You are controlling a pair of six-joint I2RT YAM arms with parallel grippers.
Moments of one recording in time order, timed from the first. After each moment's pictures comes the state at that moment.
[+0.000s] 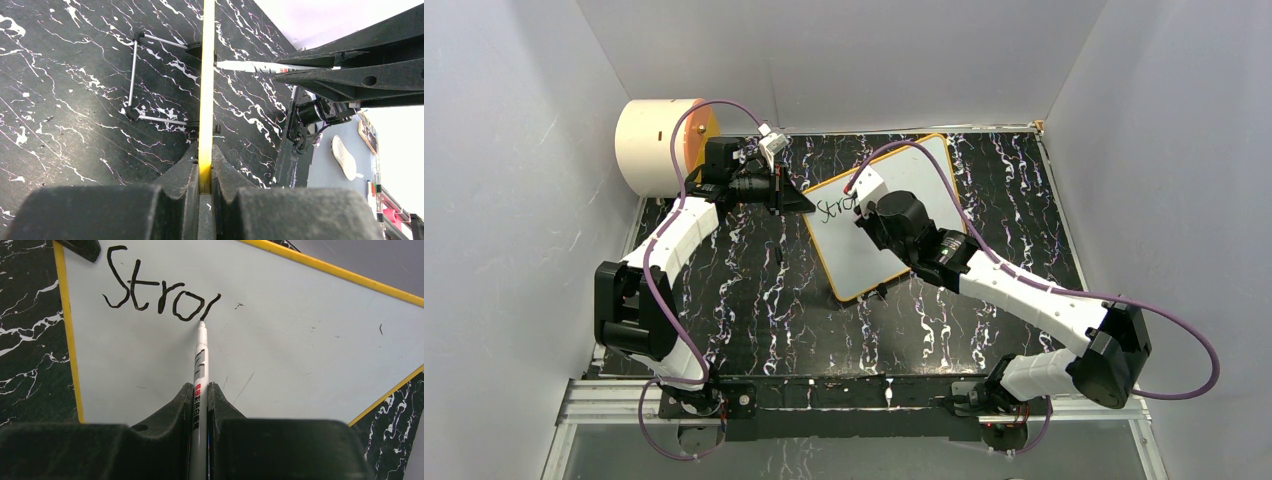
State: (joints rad) left arm -0.21 1.58 1.22 -0.27 1.05 -0.07; right arm 0.92 1.31 1.10 -0.25 0.35 -0.15
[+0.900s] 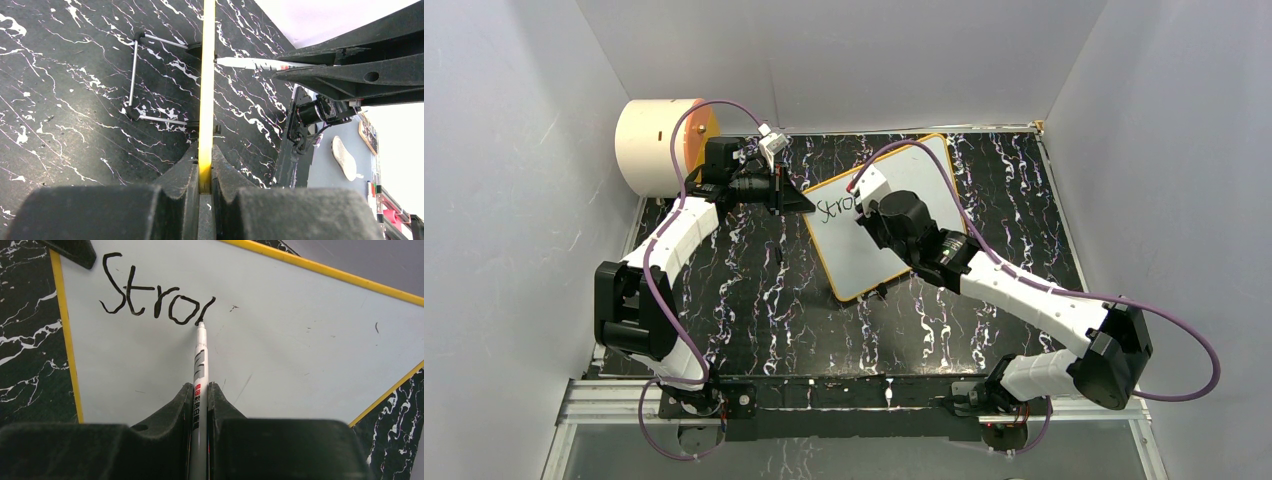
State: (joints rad) left arm -0.21 1.58 1.22 -0.27 1.04 -0.07; right arm 0.92 1.30 1.08 -0.23 0.35 -0.14
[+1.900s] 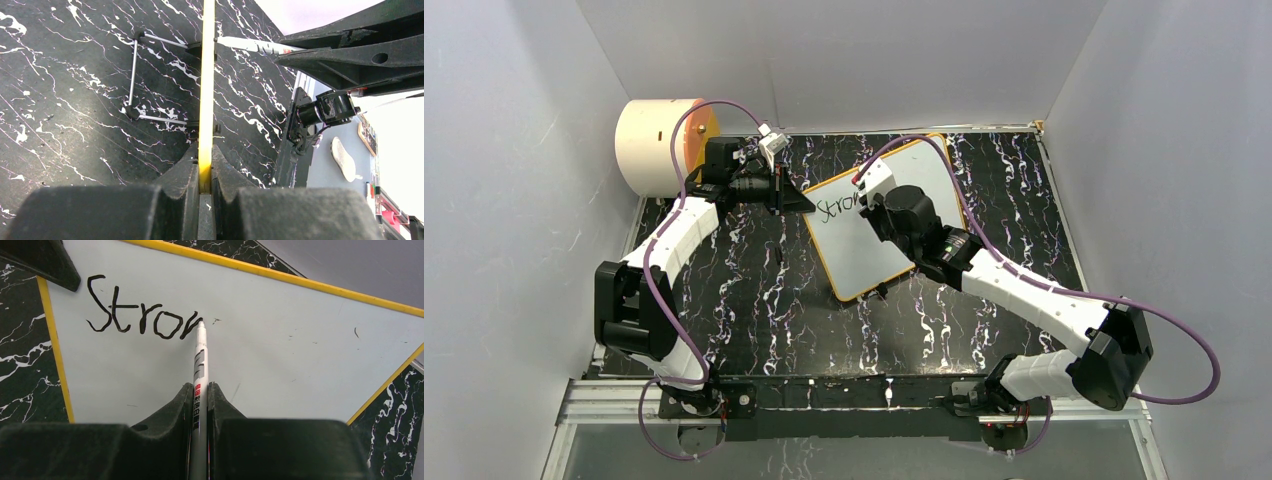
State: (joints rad) left arm -0.21 1.58 1.22 -0.27 1.04 -0.08; right arm 0.88 1.30 1.08 -0.17 0.35 -0.14
